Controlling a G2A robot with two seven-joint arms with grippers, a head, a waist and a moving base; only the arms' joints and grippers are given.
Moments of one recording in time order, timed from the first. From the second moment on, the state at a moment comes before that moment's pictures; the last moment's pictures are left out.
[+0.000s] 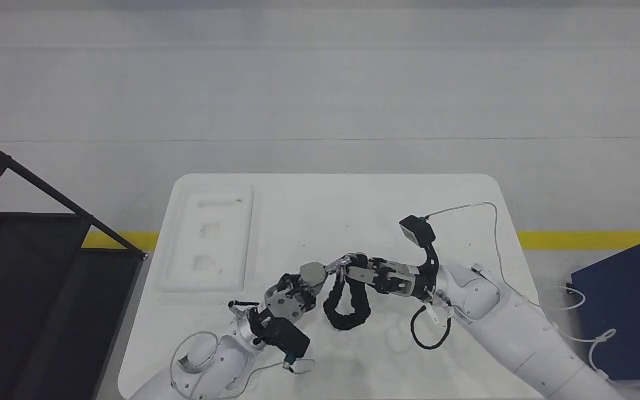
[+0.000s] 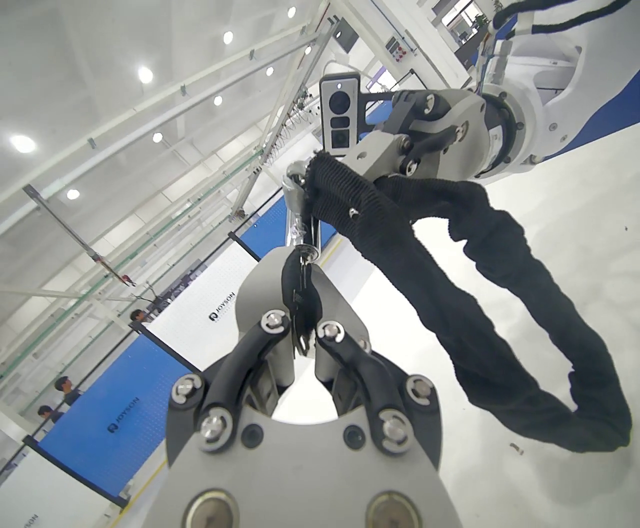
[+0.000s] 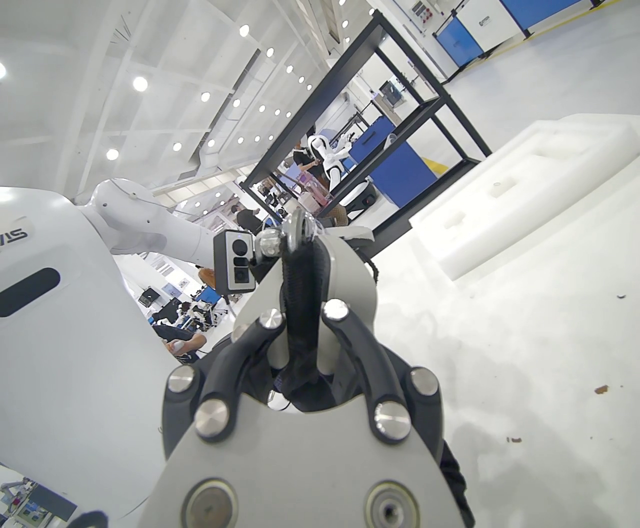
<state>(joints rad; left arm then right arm) 1.45 -0.96 -0.88 -1.76 1.92 0.33 0.63 -0.98 -0.95 0.71 -1.42 0.33 -1.01 0.59</state>
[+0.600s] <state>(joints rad) 1.42 -1.00 -0.87 -1.68 1.97 0.46 0.74 -0.98 -0.95 0.71 -1.42 0.33 -1.01 0.59</state>
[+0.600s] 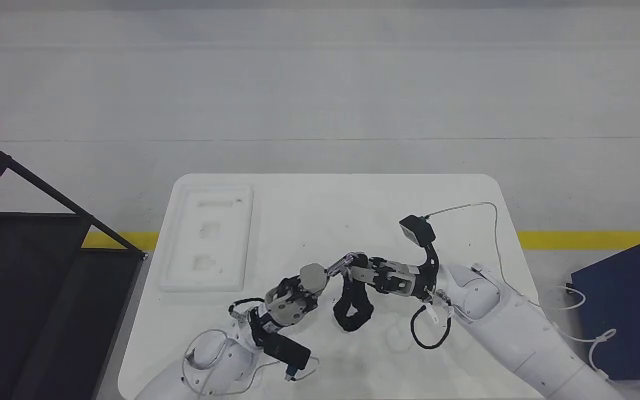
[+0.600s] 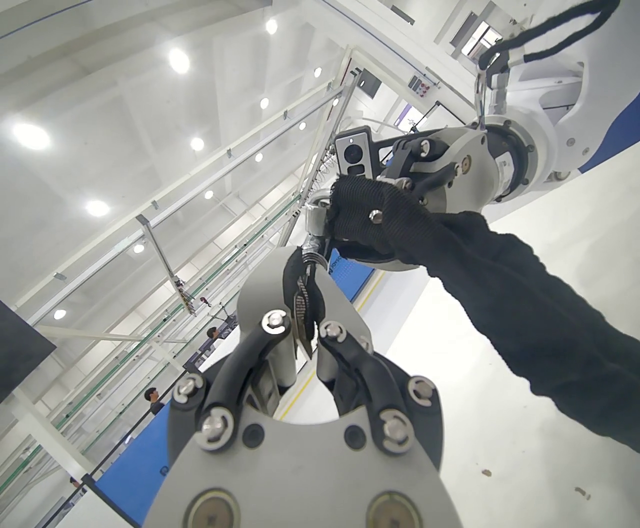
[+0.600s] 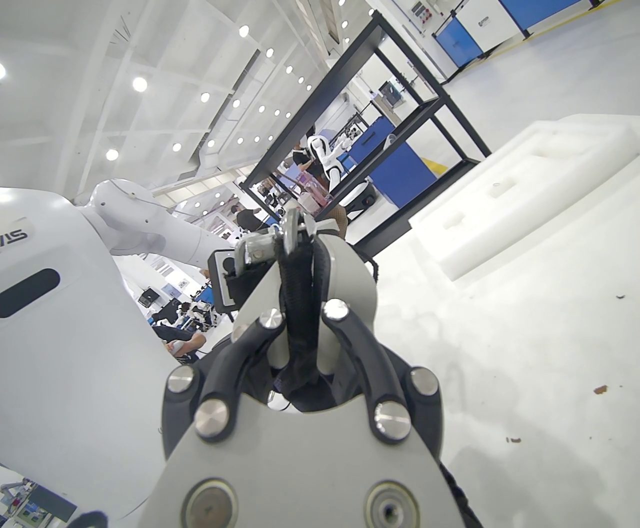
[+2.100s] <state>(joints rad) 1.51 -1.03 -1.11 -1.72 1.56 -0.04 0.39 -1.06 -0.95 0.83 -1.47 0.33 -1.00 0.46</state>
